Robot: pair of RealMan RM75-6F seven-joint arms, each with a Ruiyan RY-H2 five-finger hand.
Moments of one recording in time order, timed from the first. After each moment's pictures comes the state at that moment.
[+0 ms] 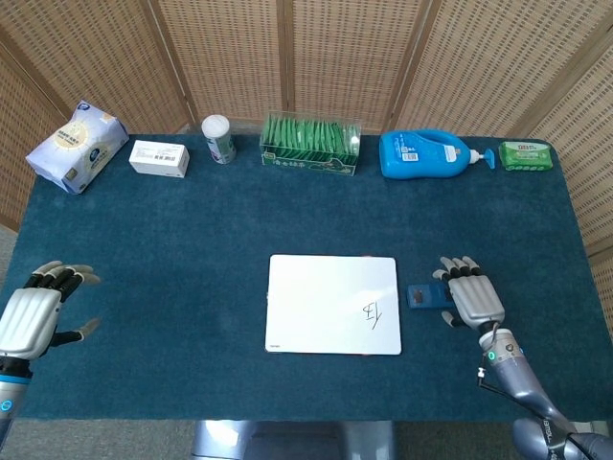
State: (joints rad) left arm -0.17 -1.02 -0.06 -1.82 1.47 1.38 0.09; right arm 0.47 -1.32 0.11 -1.50 -1.14 0.95 -0.35
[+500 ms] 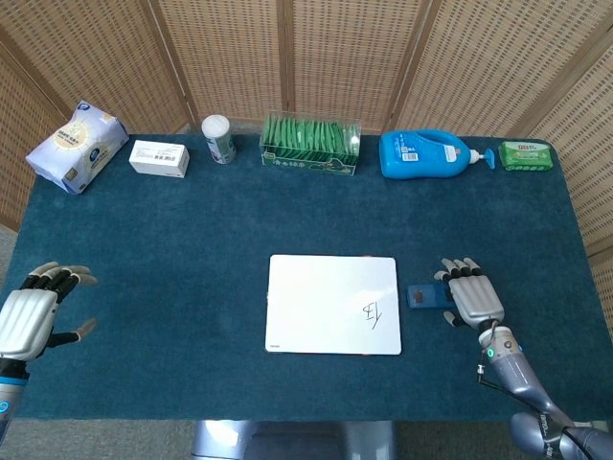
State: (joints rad) left arm -0.17 -1.02 -0.05 -1.80 1.48 1.39 0.07; right arm 0.49 -1.34 0.09 -1.46 -1.10 0.92 -0.36
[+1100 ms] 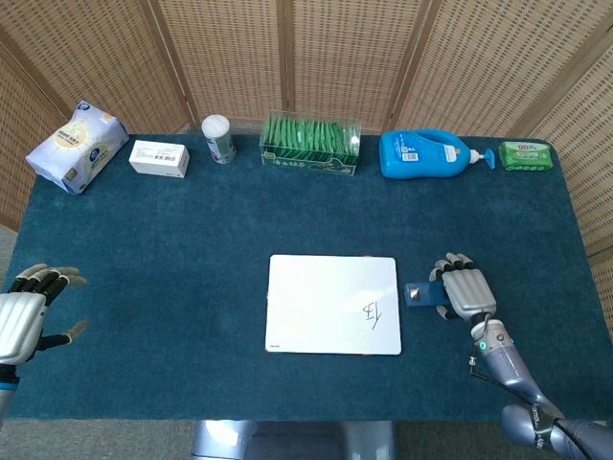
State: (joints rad) left arm -0.15 -1.02 -0.04 -1.79 1.48 1.42 0.05; right arm 0.52 -1.35 0.11 -1.46 -1.08 0.93 -0.34
